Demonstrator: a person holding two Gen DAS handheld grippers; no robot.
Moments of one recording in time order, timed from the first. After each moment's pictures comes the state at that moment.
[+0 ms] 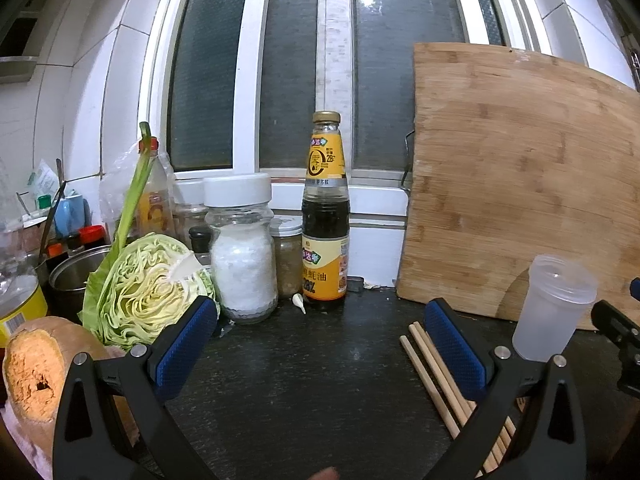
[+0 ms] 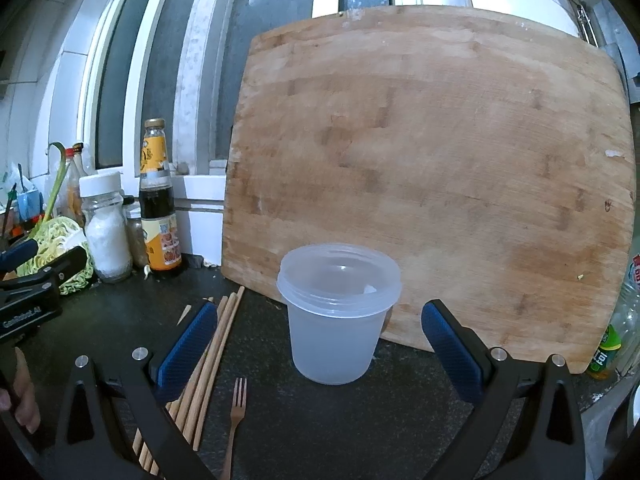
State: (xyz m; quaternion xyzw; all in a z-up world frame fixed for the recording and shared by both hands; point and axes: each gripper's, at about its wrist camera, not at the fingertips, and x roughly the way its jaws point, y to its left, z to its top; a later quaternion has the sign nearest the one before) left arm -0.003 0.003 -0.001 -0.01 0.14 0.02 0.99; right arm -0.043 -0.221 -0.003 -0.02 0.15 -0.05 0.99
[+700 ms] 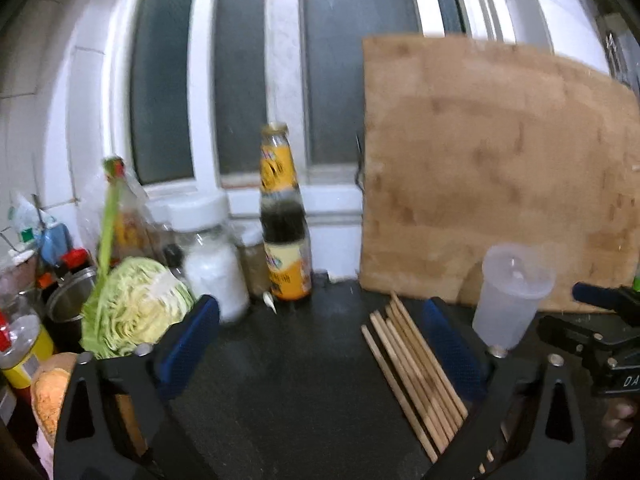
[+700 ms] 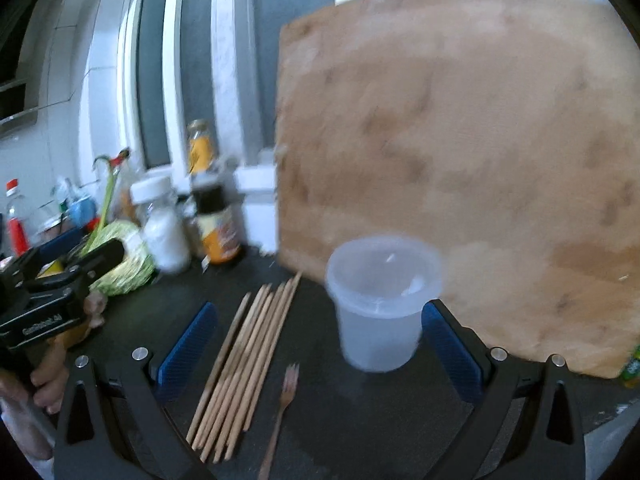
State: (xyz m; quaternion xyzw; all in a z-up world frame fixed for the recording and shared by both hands) left arm -0.006 -0.026 0.036 0.03 0.19 -0.03 0.98; right arm -0.029 -0.235 0.016 0.03 0.25 0.09 0.96
